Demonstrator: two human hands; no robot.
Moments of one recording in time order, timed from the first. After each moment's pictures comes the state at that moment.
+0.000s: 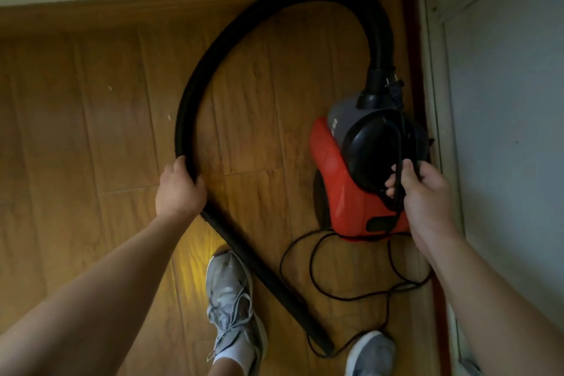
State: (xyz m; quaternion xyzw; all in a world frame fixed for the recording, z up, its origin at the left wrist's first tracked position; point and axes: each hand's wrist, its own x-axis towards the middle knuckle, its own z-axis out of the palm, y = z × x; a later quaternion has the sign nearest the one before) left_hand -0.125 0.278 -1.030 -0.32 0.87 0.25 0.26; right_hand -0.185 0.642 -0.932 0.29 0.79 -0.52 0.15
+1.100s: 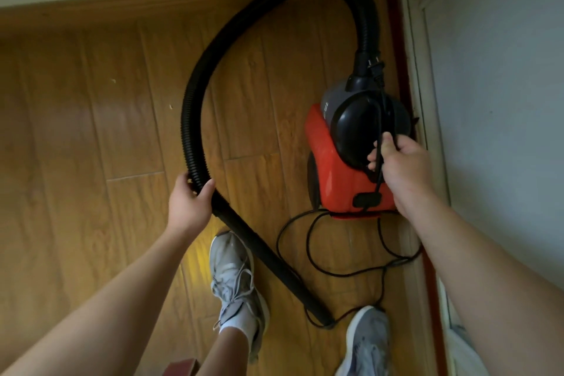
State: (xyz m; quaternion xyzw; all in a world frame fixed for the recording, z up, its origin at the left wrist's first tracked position) left_hand -0.068 0.311 -0.996 -0.44 0.75 0.46 0.18; right_hand -0.184 0.627 -0.910 0.32 0.79 -0.49 0.17
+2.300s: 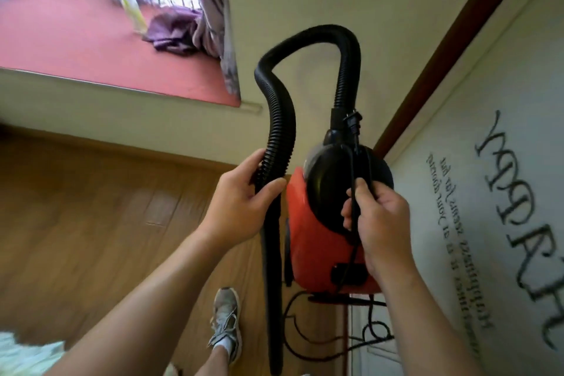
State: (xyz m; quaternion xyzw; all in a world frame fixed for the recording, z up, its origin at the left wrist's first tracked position) left_hand 0.018 0.428 -0.299 -0.09 0.80 0.58 -0.16; right_hand -0.045 0.624 -0.282 0.02 0.73 -0.67 0.11
